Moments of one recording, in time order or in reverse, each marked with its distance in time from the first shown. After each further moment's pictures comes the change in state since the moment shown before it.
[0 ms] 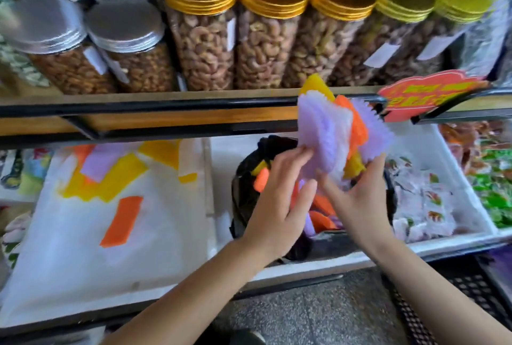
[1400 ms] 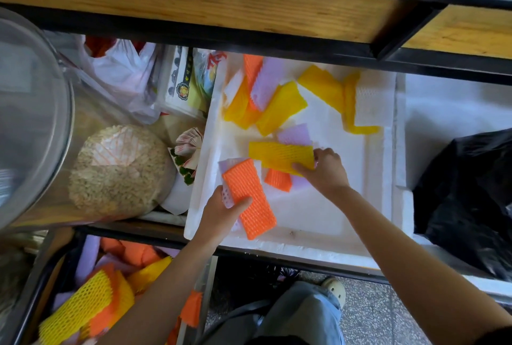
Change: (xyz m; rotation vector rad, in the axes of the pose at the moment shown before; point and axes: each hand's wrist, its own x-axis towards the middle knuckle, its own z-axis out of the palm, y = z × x) left_hand -0.221 -0.226 -0.346 -0.163 0.227 -1.068; right_hand -0.109 0.034 0.423 -0.511 -0.819 0.156
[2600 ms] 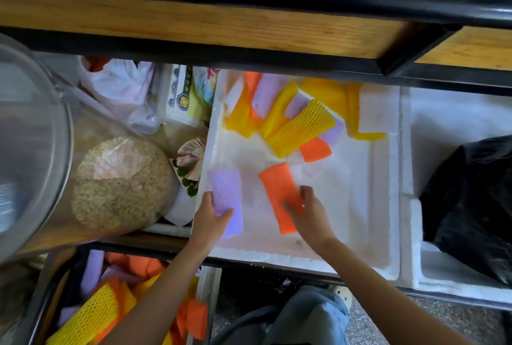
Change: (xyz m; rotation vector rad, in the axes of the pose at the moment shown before) left_hand 0.026 -0.020 -0.025 0.358 0.250 -0.061; right_hand -0.063 -0.020 0.044 0.378 -0.095 0.144
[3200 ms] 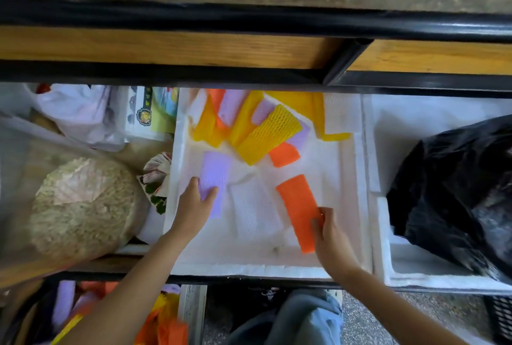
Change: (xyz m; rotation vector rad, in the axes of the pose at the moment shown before) left_hand 0.036 0.045 0.015 0.203 0.073 0.221; right_hand -0.036 0.046 -0.065 -0.075 0.044 0.066
